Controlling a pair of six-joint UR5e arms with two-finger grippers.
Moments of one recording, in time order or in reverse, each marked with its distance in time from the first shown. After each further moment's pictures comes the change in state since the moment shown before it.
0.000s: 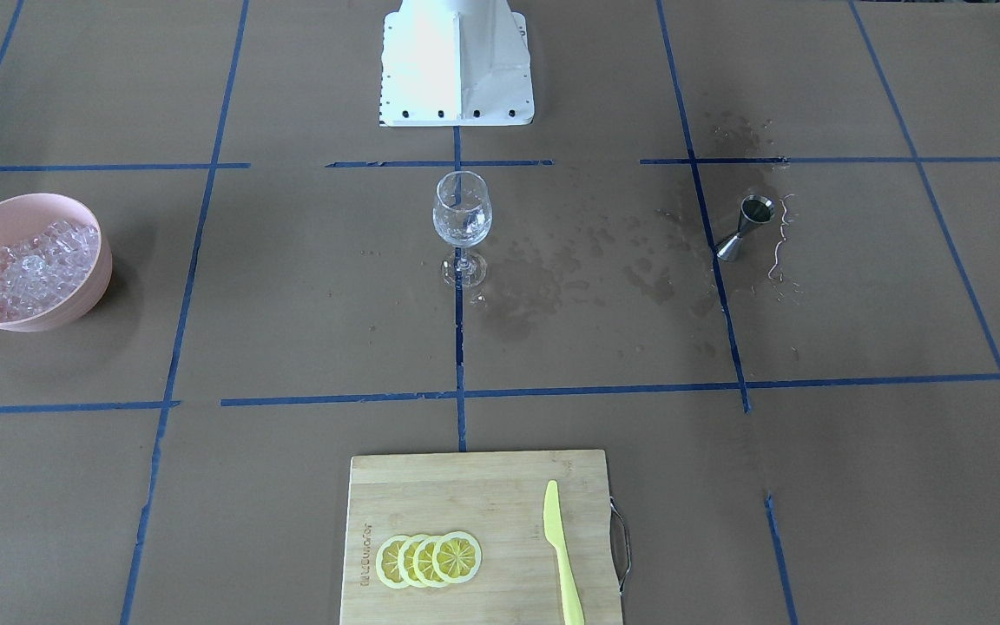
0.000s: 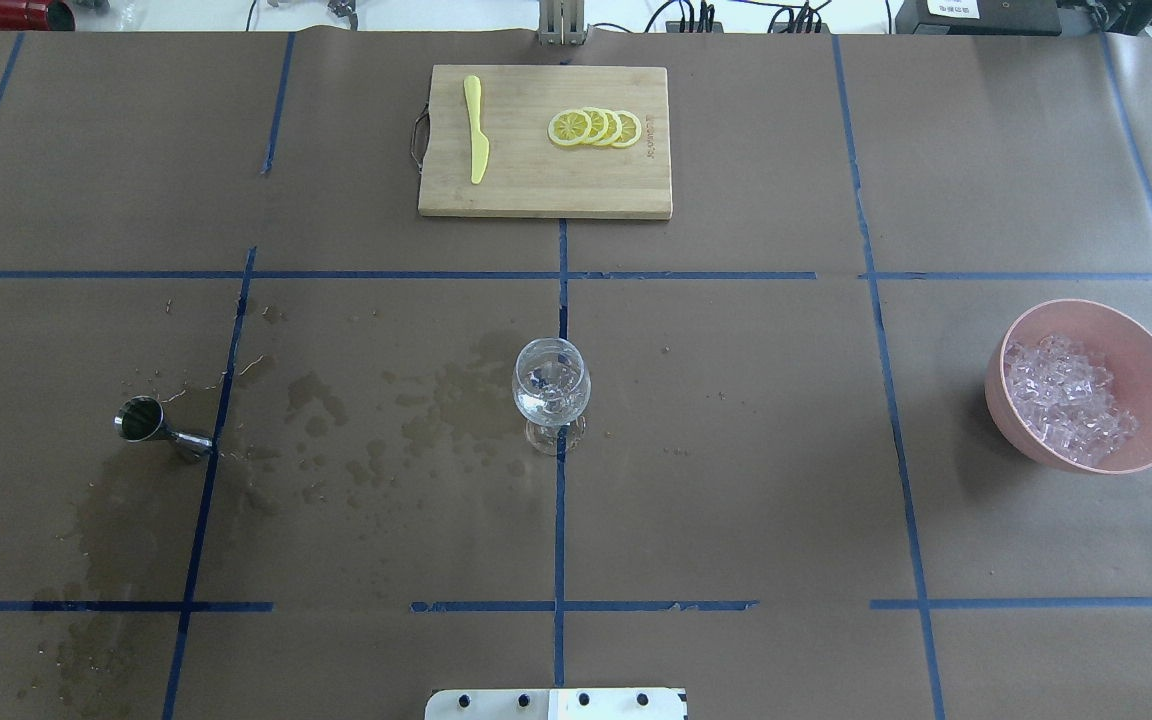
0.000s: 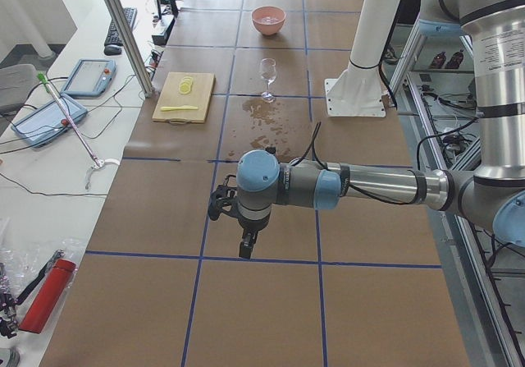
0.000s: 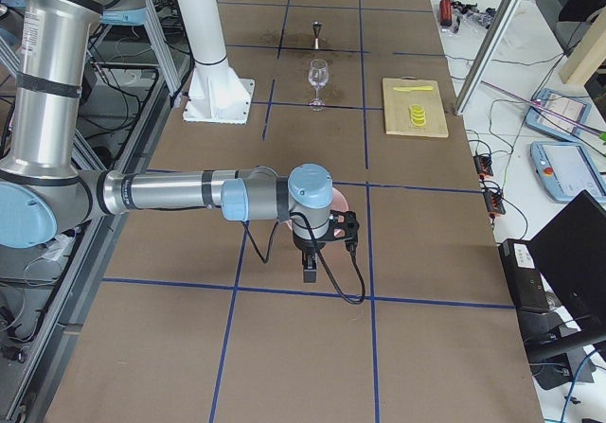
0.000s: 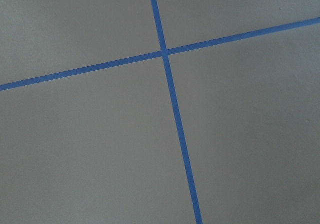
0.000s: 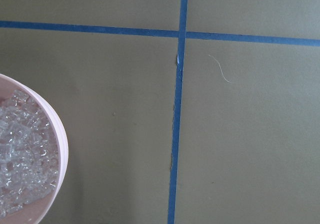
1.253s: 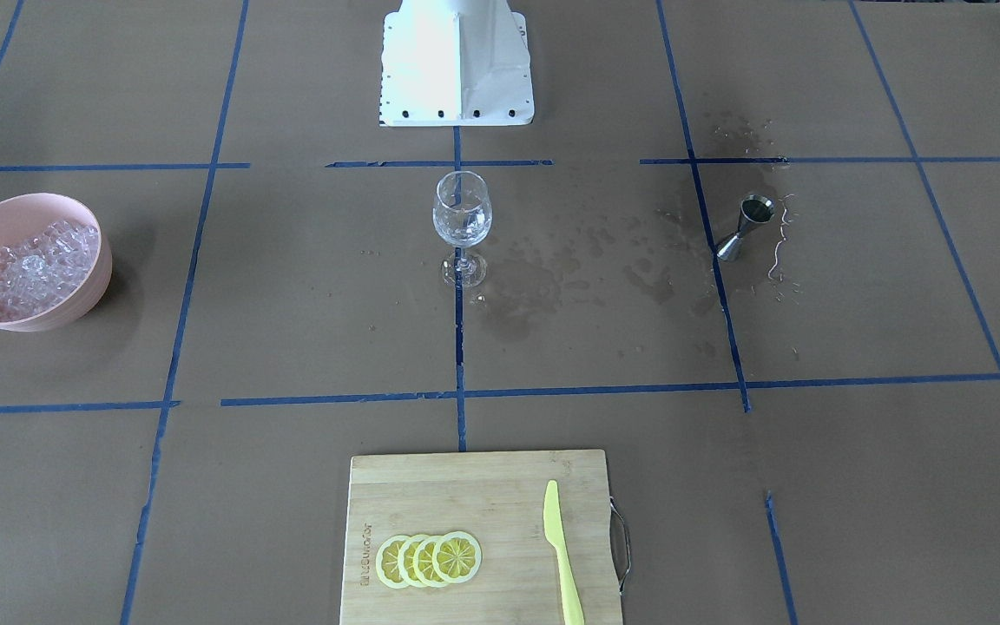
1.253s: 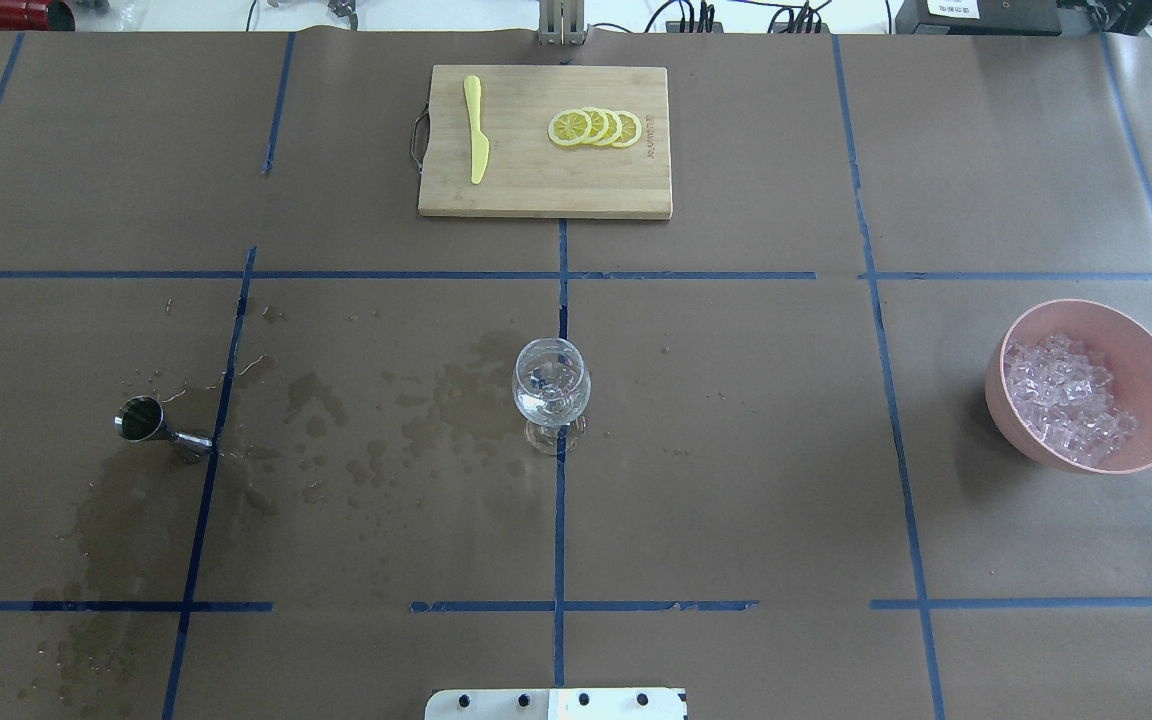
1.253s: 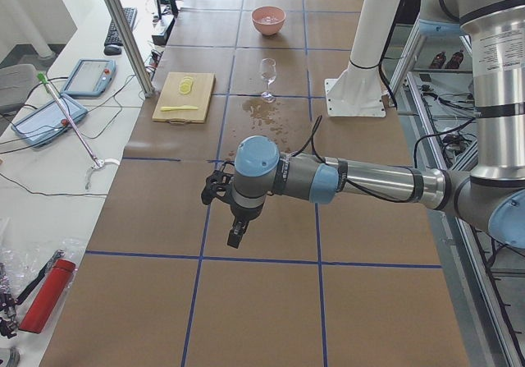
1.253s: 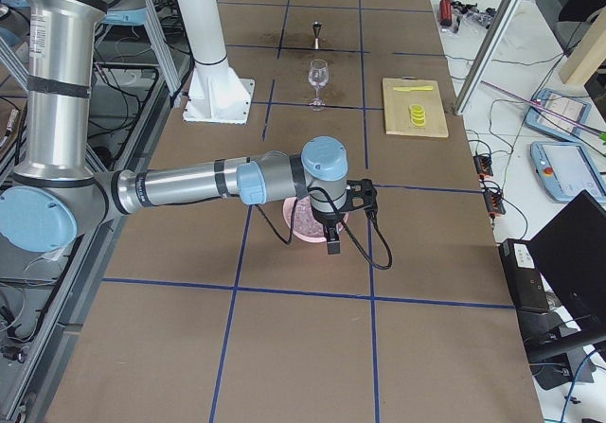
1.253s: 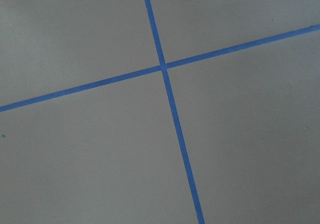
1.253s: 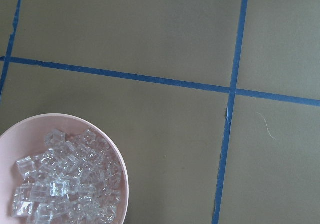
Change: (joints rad) left arm -0.004 -0.031 -0.019 -0.151 0.012 0.000; right arm -0.008 0.076 0.032 0.044 0.072 0.017
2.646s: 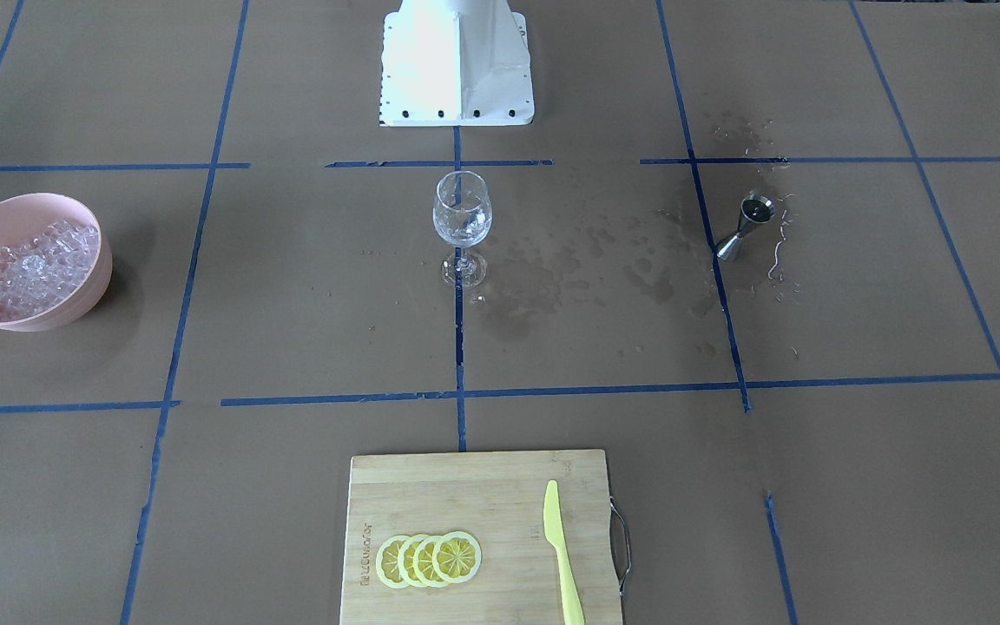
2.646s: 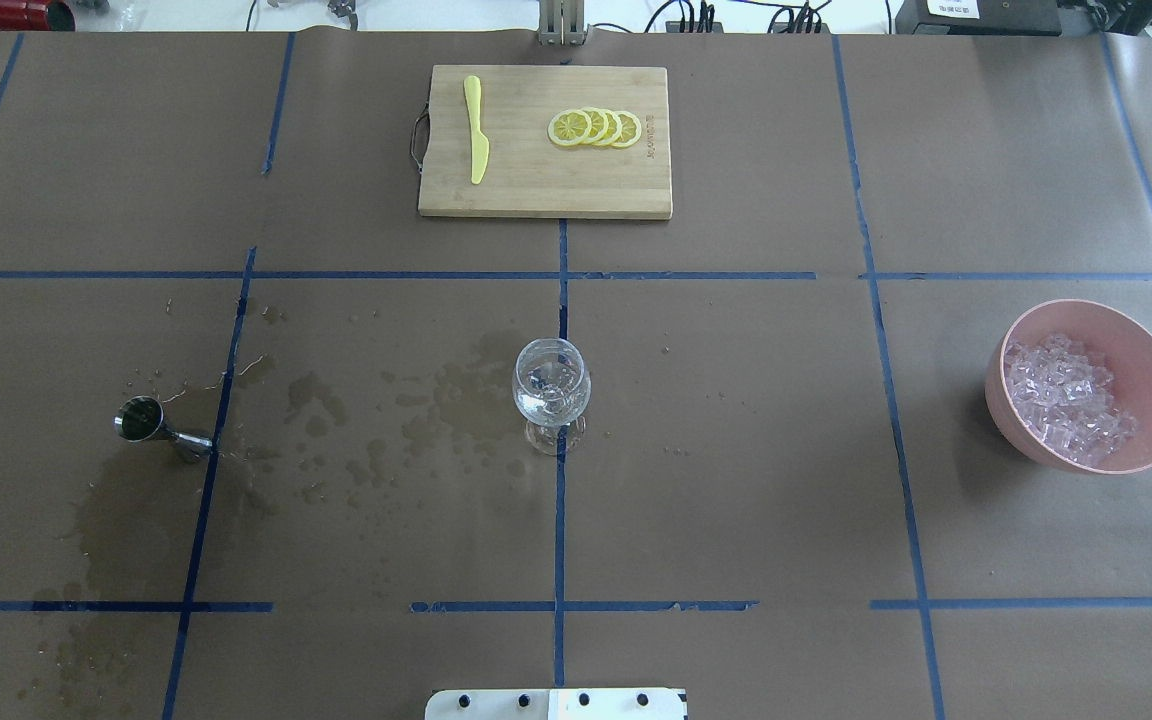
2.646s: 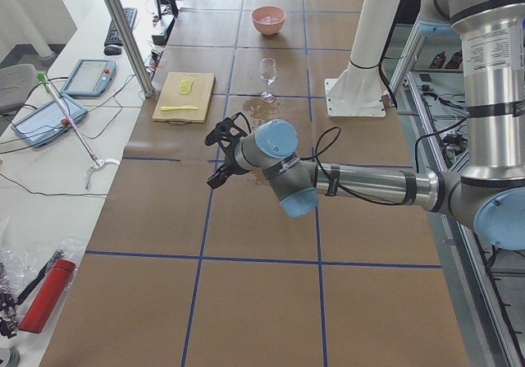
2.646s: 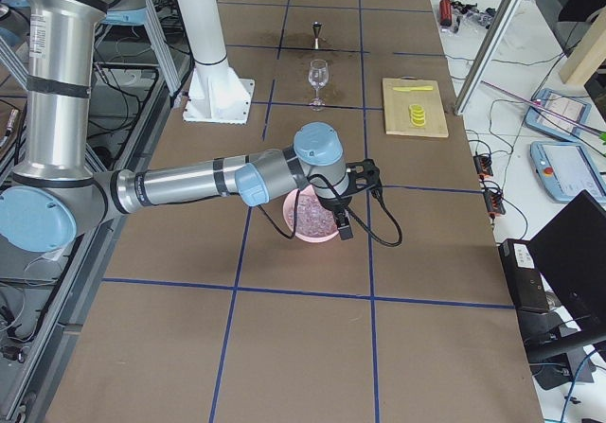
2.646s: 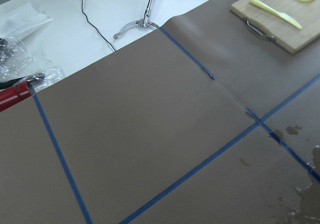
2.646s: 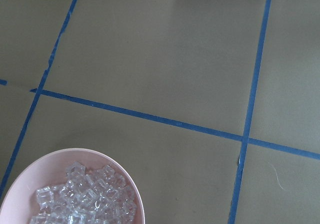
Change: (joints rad) left arm 0.253 -0.002 0.023 -0.897 0.080 -0.658; right arm -0.004 -0.006 0.012 0.209 -0.011 0.075
